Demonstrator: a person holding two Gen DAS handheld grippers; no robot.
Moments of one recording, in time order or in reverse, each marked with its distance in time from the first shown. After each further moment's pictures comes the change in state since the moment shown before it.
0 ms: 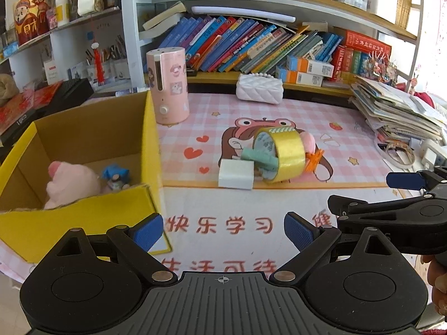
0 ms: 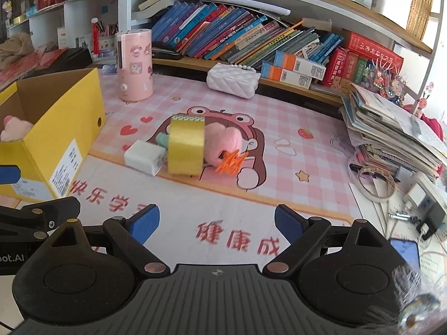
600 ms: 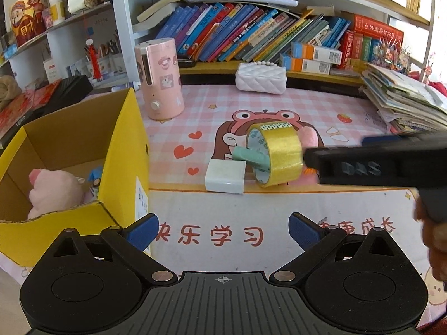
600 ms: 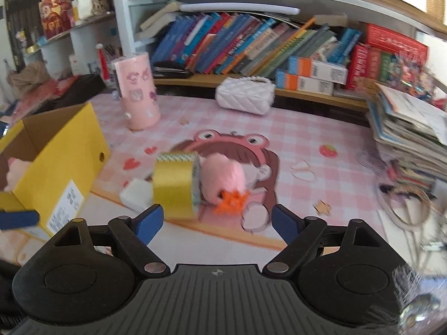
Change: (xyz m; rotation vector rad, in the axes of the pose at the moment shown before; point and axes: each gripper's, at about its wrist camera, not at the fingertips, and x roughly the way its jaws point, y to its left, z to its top) left arm 0.033 -0.032 0.015 0.013 0.053 0.066; right arm 0.045 -0.039 0.042 0.044 -0.044 0.196
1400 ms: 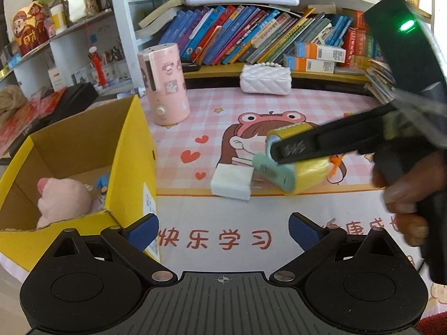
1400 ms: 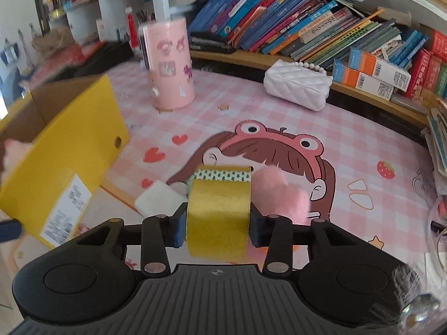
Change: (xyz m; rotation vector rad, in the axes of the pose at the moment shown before) left arm -0.001 -0.003 0.002 0.034 -0.013 0.034; right arm 0.057 0.016 0.027 -0.060 0.100 0.114
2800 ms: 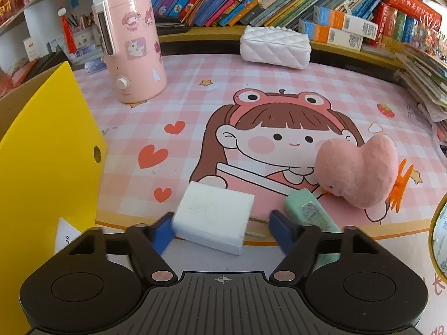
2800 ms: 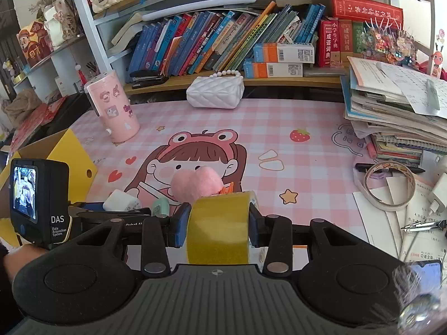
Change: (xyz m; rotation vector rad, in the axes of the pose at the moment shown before) left arm 0.128 -0.011 0.035 -0.061 0.130 -0.021; right arm -0.091 -0.073 -0.040 0.232 -0.070 -0.104
